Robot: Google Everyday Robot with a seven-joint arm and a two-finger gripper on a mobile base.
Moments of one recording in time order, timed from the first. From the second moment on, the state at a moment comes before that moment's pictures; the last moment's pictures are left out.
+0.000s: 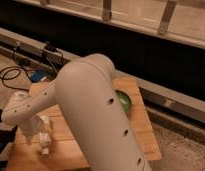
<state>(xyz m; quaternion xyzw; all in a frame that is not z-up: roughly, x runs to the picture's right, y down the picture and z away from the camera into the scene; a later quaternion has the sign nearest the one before) -0.320 0.252 0.745 -0.31 0.18 0.47 0.81</state>
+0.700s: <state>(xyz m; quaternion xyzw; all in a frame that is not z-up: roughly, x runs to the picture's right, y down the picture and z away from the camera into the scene) -0.334 0.261 0.764 -0.34 0.17 0.45 0.81</state>
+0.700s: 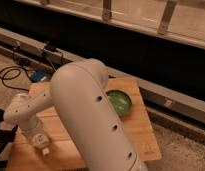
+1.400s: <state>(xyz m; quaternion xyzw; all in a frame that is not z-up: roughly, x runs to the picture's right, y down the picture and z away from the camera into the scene) -0.327 0.244 0.745 -0.33 0.13 0.45 0.82</state>
